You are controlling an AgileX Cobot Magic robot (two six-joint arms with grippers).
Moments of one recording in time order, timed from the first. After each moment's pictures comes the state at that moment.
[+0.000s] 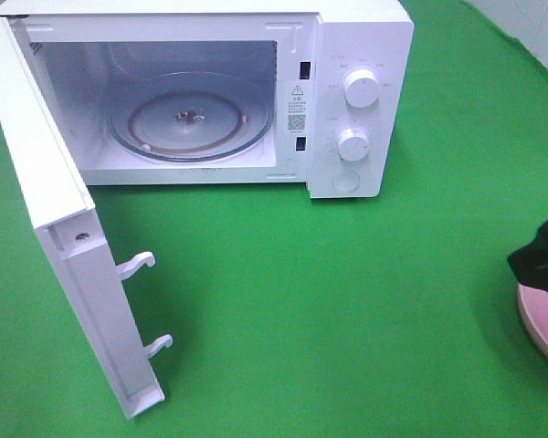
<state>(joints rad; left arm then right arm) -0.03 0.00 -0.52 -0.05 1.07 0.00 0.59 0.90 -0.64 -0.34 0.81 0.27</state>
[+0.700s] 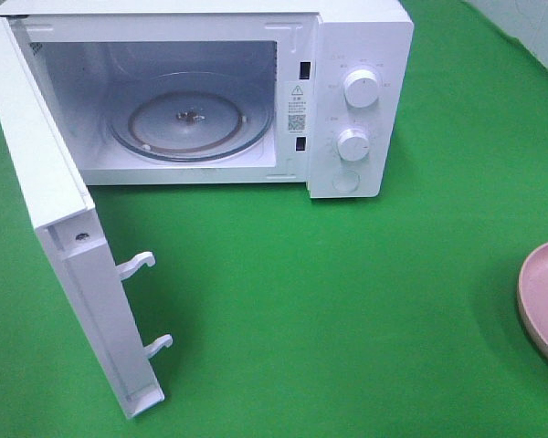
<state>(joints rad) -0.03 0.00 -0.52 -0.05 1.07 0.00 0.57 0.50 -0.64 -0.30 1.00 0.23</state>
